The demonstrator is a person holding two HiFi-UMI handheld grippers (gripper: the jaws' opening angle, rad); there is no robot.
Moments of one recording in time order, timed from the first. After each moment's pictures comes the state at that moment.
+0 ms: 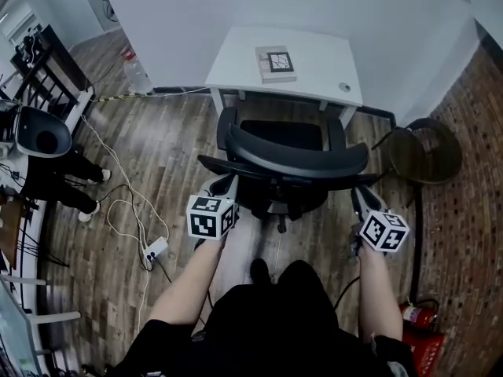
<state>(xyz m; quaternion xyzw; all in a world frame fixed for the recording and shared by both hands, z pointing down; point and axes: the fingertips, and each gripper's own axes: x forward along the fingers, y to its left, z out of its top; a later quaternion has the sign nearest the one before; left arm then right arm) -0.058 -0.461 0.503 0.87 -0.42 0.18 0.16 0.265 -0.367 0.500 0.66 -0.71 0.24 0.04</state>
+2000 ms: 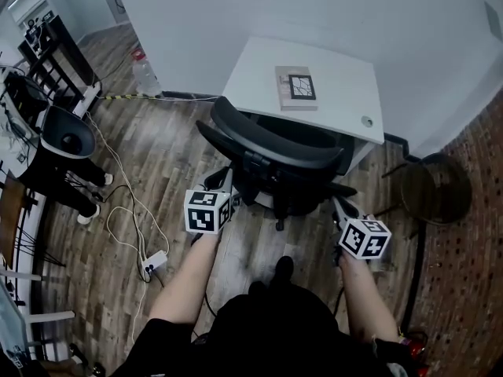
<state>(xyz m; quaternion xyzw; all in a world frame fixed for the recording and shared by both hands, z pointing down) -0.094 -0.647 0.499 0.85 -0.48 0.17 0.15 0.177 -0.552 0.509 0.58 -0.76 0.28 0.06</state>
